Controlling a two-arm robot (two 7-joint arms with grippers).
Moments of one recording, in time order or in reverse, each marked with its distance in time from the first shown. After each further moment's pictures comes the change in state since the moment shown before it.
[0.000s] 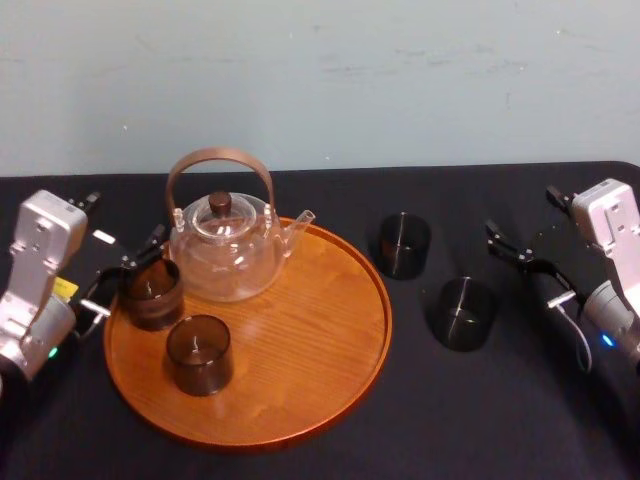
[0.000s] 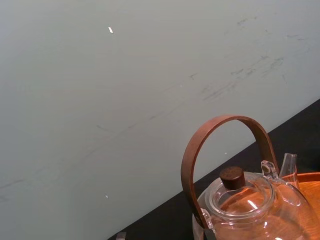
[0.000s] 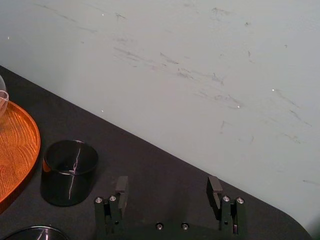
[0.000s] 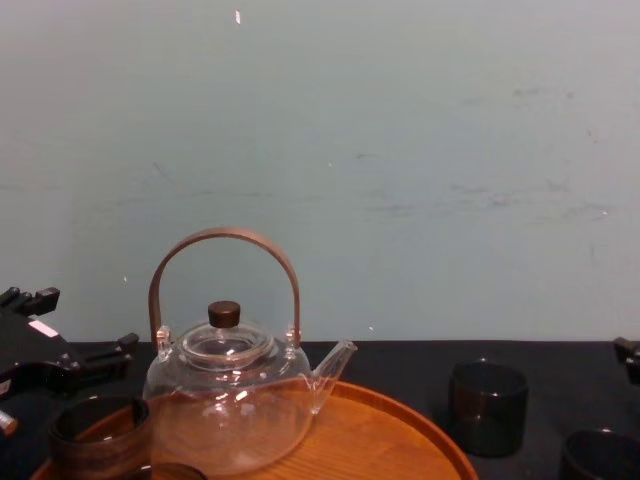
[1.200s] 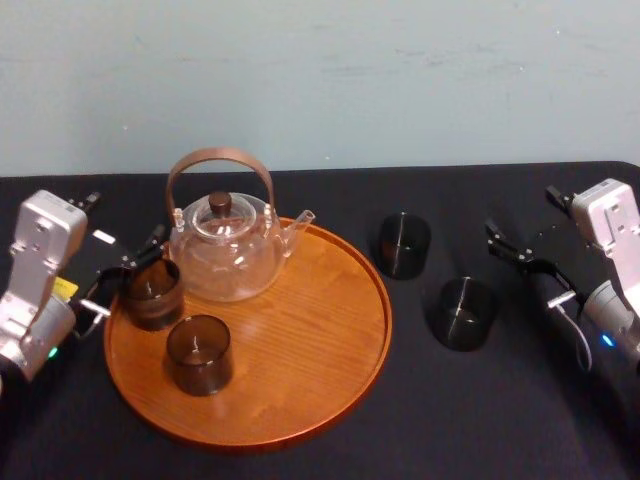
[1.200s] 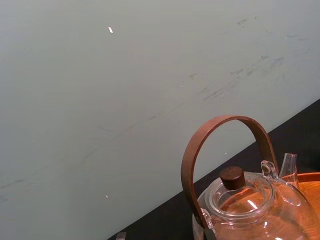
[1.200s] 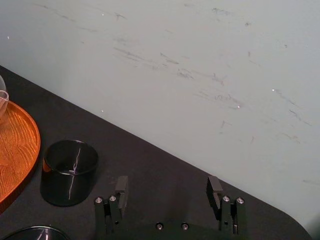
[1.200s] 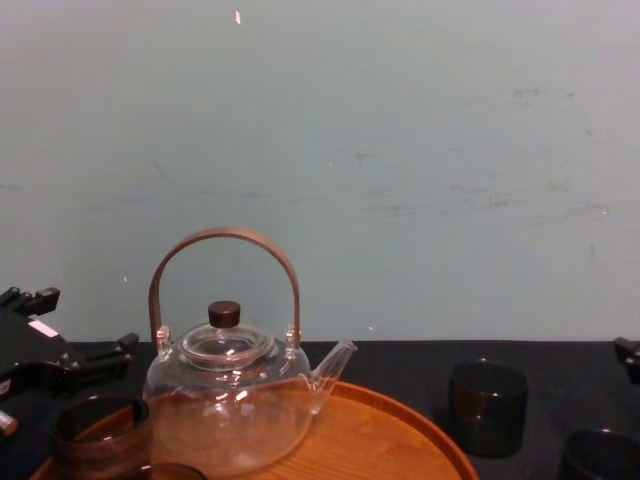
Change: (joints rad) left arm 0.000 0.000 0.000 0.000 0.000 0.000 0.000; right arm 0.000 0.000 0.000 0.000 0.000 0.000 0.000
